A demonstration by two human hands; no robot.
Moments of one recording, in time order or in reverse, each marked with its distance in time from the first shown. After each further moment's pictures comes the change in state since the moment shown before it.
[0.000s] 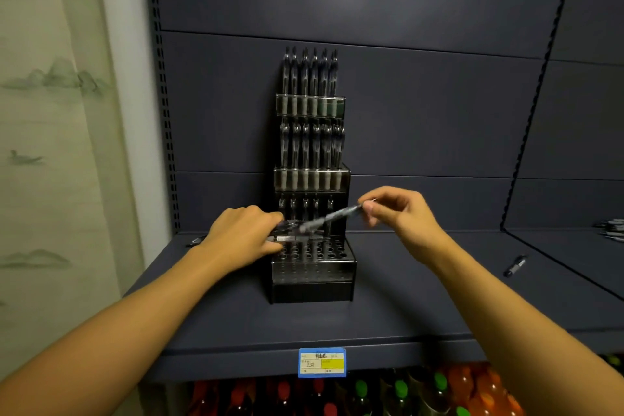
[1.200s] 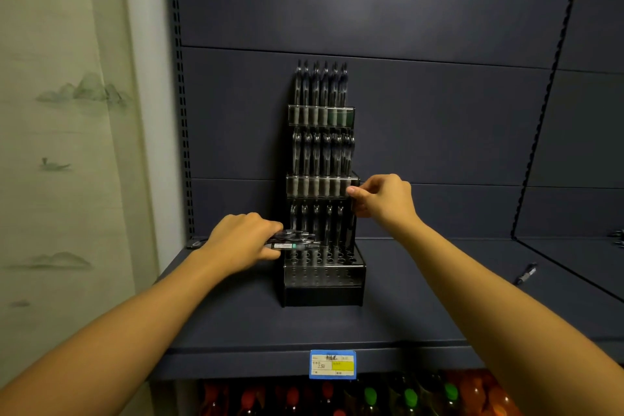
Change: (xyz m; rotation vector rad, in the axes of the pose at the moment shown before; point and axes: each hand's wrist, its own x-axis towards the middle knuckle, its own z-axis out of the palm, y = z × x) left_hand -0.013 -0.020 0.001 -0.010 -0.039 0.013; right_hand 0.050 -0.012 0.036 -0.426 0.257 0.119
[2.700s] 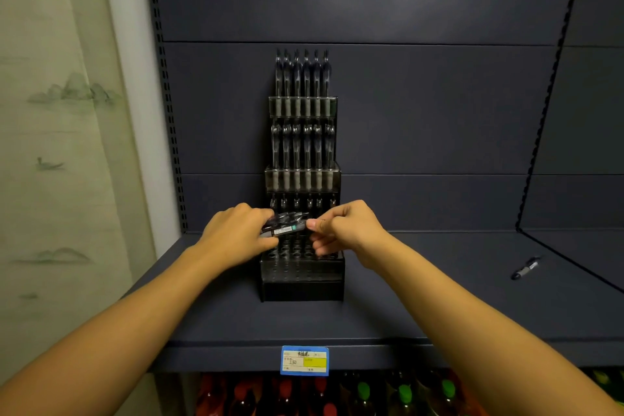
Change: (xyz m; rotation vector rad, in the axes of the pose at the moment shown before) left_hand 0.016 0.036 -0.007 -0.125 0.031 -0.188; right_hand -0.048 0.001 0.007 0.391 -0.425 0.318
